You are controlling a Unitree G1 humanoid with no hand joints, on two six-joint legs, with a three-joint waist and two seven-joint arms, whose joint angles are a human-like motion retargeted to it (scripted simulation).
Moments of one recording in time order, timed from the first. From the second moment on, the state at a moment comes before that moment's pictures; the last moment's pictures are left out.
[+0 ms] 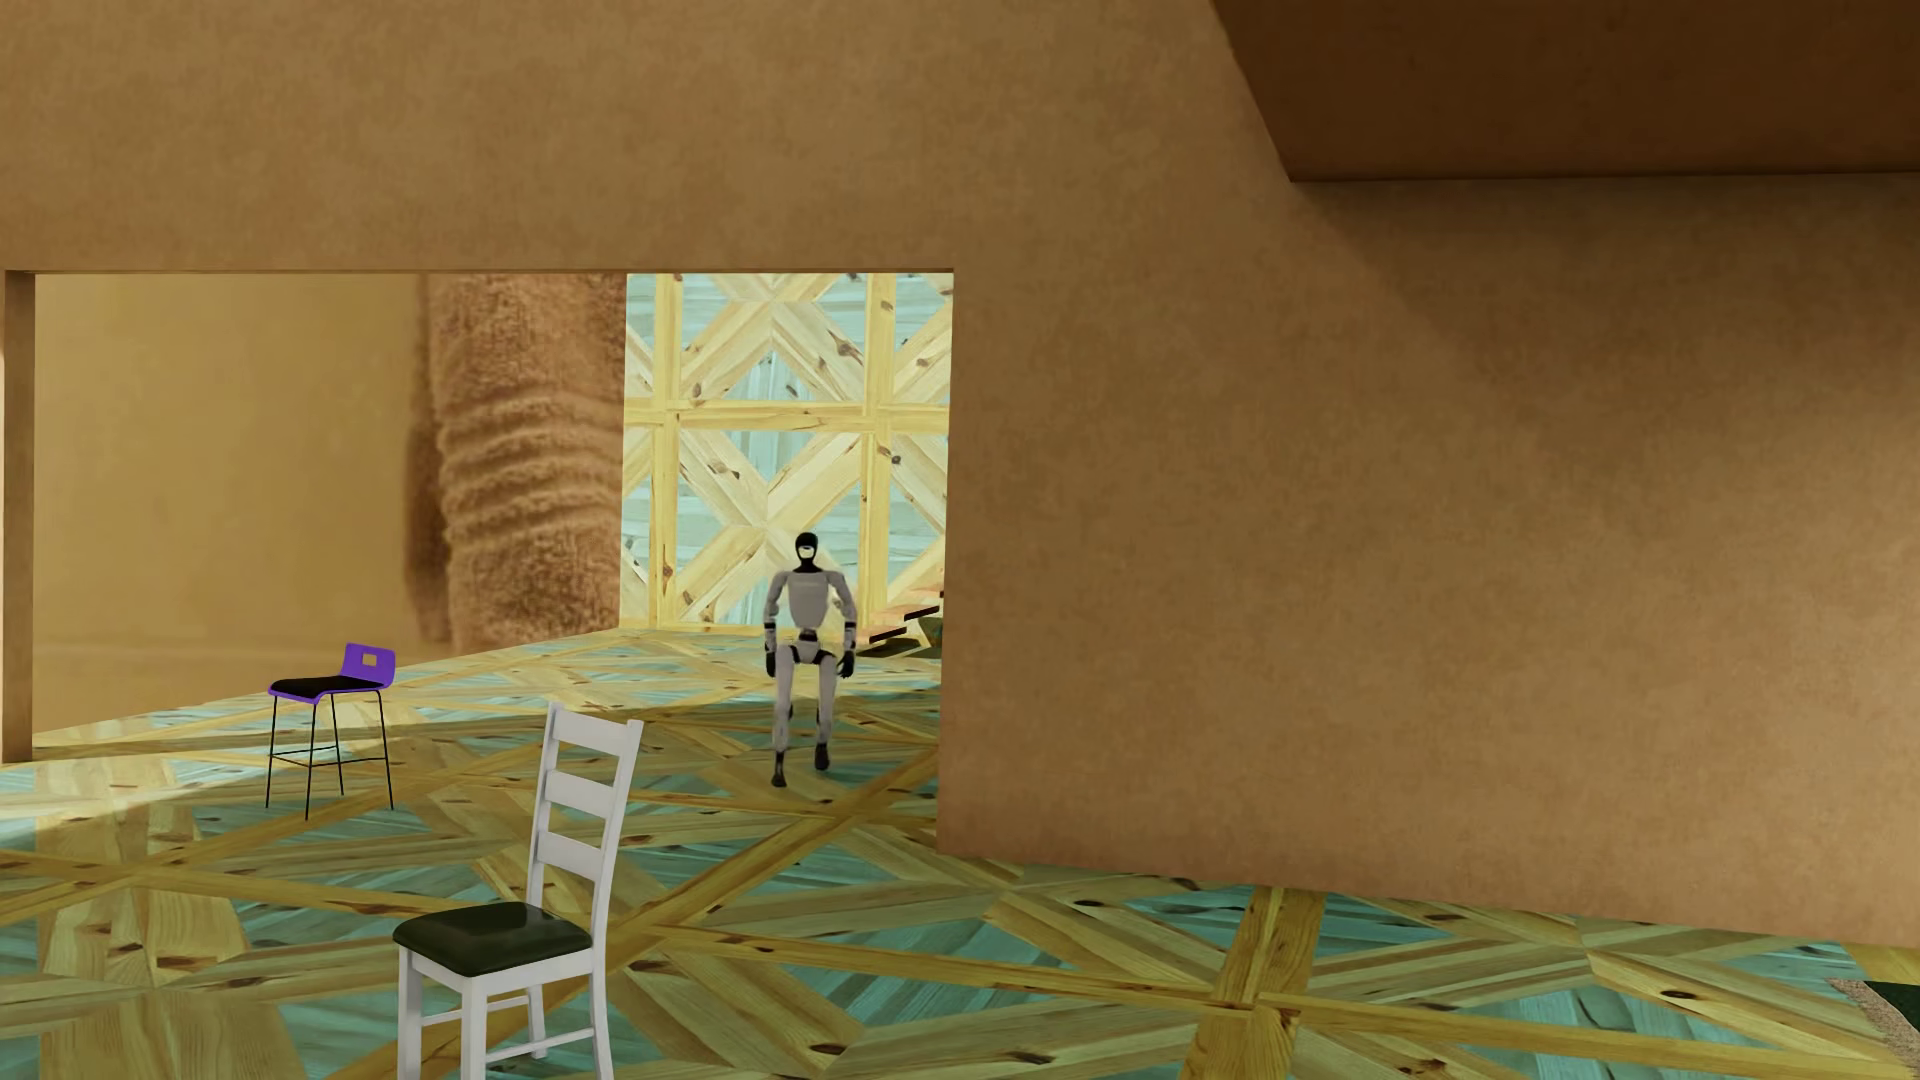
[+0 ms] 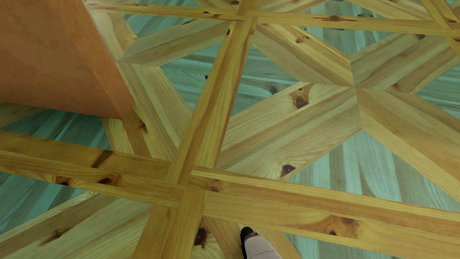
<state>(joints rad) 0.33 -0.57 -0.20 0.06 0.05 0.11 0.00 0.00 0.12 0.54 0.51 0.18 0.32 -0.41 0.00 0.38 -0.39 0.00 0.00 -0.43 0.67 0.73 0.87 0.00 0.00 0.00 0.00 0.00 0.00</state>
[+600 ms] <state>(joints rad) -0.57 0.37 0.32 0.12 -0.02 0.01 0.00 0.00 0.04 0.83 0.69 0.37 0.16 -0.14 0.03 0.35 -0.38 0.00 0.00 -0.46 0.48 1.00 0.74 0.00 0.00 0.00 0.00 0.00 0.00</state>
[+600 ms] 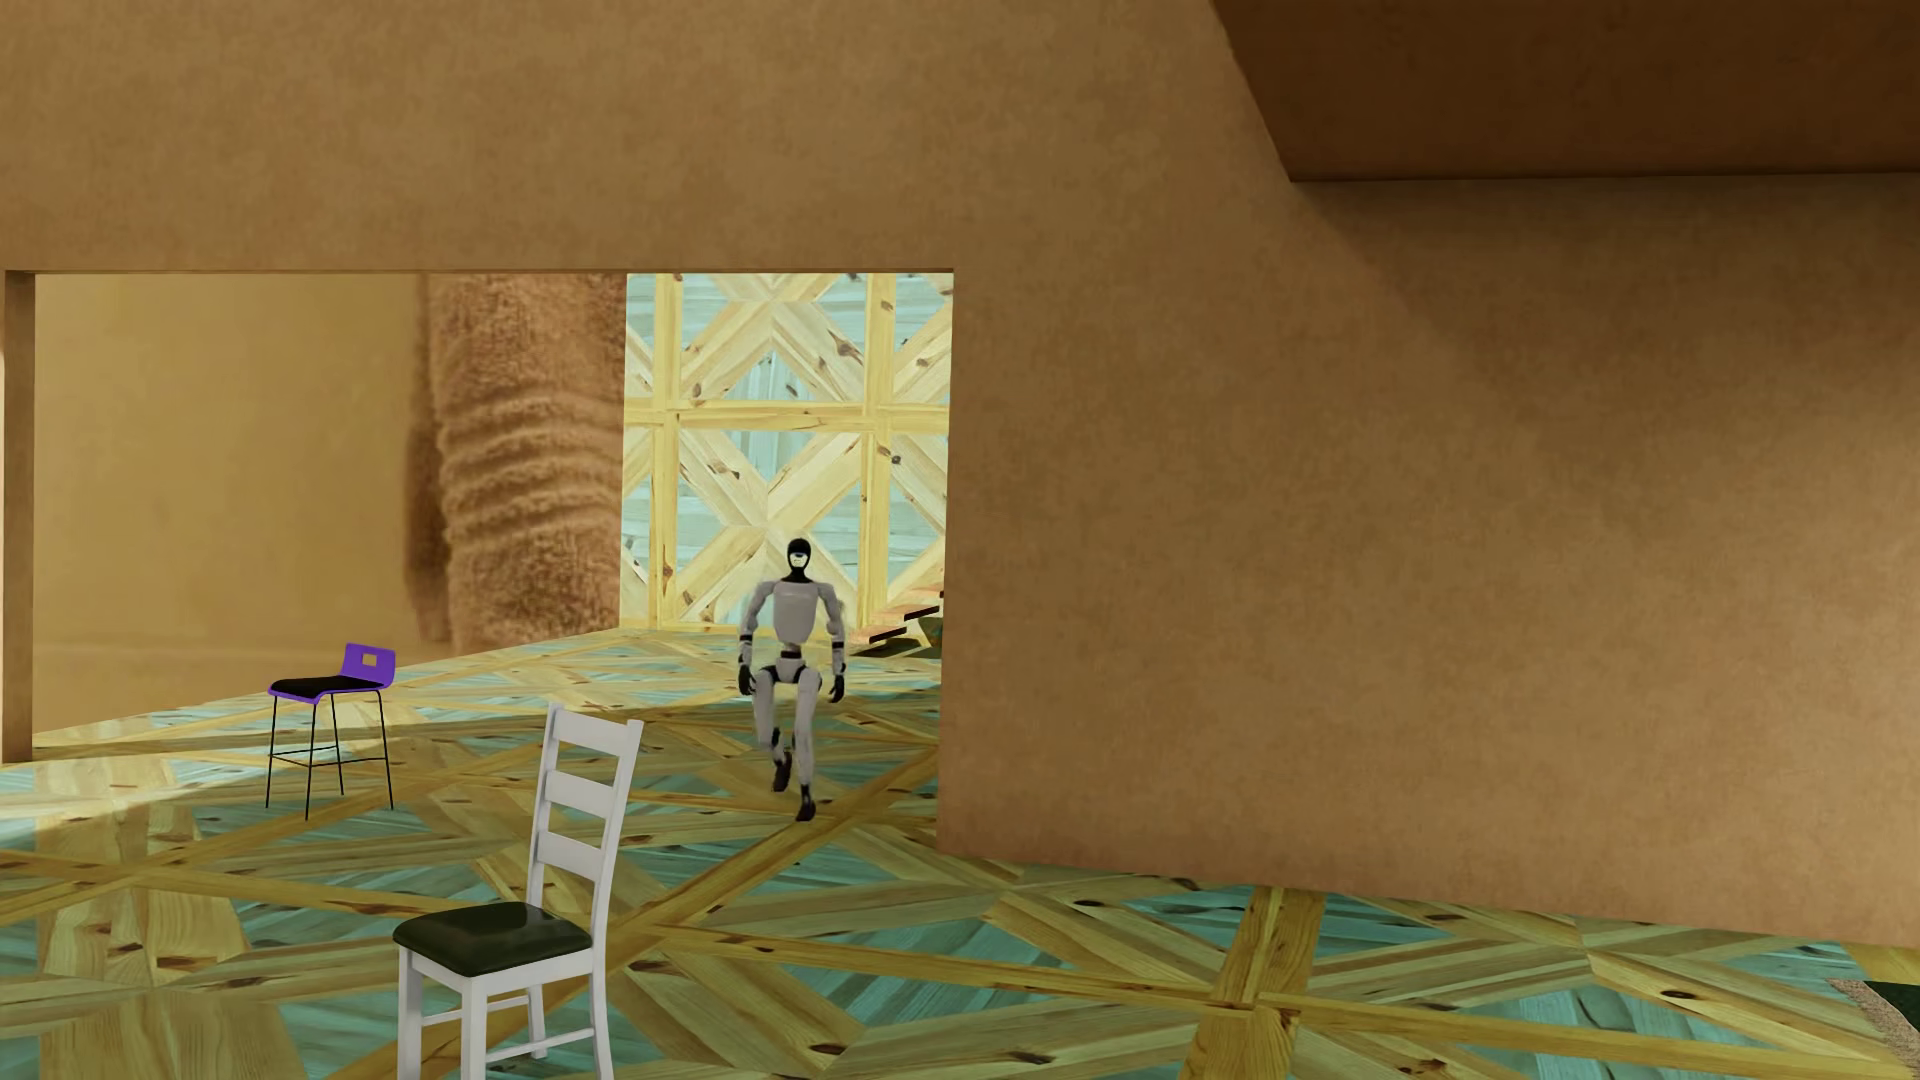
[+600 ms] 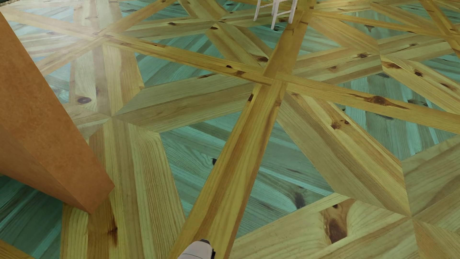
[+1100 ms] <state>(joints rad) 0.33 -0.57 -0.17 0.15 0.09 0.15 0.00 0.00 0.05 0.78 0.63 0.25 0.37 -0.04 0.21 0.36 -0.36 0.00 0.00 -0.28 0.64 0.75 0.93 0.00 0.00 0.00 0.00 0.00 0.00</state>
